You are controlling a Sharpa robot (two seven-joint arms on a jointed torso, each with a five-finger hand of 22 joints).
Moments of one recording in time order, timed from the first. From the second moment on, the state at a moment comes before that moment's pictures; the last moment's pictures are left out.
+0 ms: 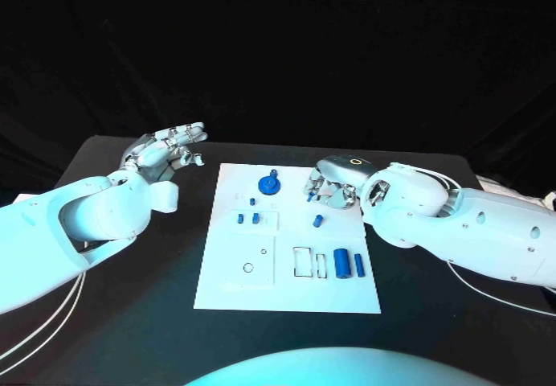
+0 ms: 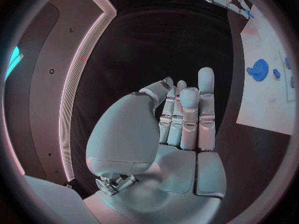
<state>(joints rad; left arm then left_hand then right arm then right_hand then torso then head) 1.21 -0.84 -0.01 1.51 0.21 -0.30 0.38 1.37 -0.11 0.42 0.00 0.11 1.07 0.16 0.12 0.09 1.13 0.09 0.24 0.12 1.25 0.01 1.11 0.66 0.16 1.18 0.11 0.66 0.86 0.95 -0.94 0.22 1.74 -1.74 -0.19 -0.29 1.55 -0.10 0.45 0.16 0.05 1.18 0.11 0.07 0.08 1.22 0.06 0.07 0.06 1.47 -0.04 1.08 1.05 0.08 1.36 0.07 1.32 1.20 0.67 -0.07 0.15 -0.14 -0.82</state>
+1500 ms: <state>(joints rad) 1.20 -0.83 -0.01 1.53 0.18 -0.29 0.37 1.37 -0.11 0.42 0.00 0.11 1.07 0.16 0.12 0.09 1.13 0.09 0.24 0.12 1.25 0.01 1.11 0.66 0.16 1.18 0.11 0.66 0.86 0.80 -0.74 0.20 1.74 -1.82 -0.15 -0.28 1.53 -0.11 0.46 0.14 0.05 1.17 0.12 0.07 0.08 1.22 0.06 0.06 0.06 1.47 -0.03 1.09 1.06 0.08 1.36 0.07 1.32 1.20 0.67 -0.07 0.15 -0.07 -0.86</state>
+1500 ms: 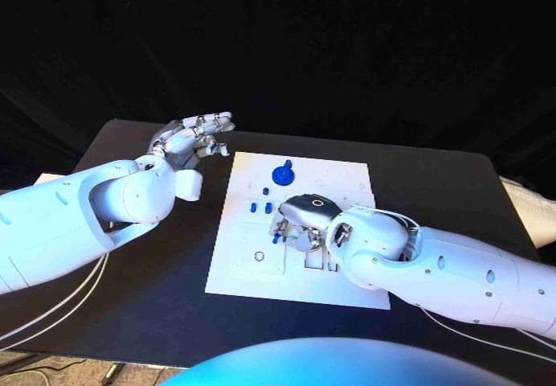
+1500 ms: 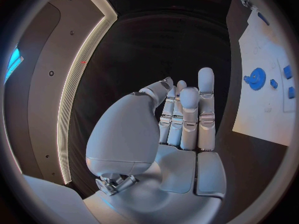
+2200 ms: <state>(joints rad) 1.20 -0.83 -0.01 1.53 0.18 -0.29 0.36 1.37 -0.11 0.42 0.00 0.11 1.07 0.16 0.12 0.09 1.13 0.09 0.24 0.12 1.25 0.01 1.11 0.66 0.16 1.18 0.11 0.66 0.86 0.80 -0.72 0.19 1.73 -1.87 -0.12 -0.30 1.45 -0.14 0.45 0.14 0.05 1.14 0.14 0.07 0.08 1.17 0.08 0.06 0.06 1.47 -0.01 1.08 1.04 0.08 1.34 0.09 1.31 1.18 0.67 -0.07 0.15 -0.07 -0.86</state>
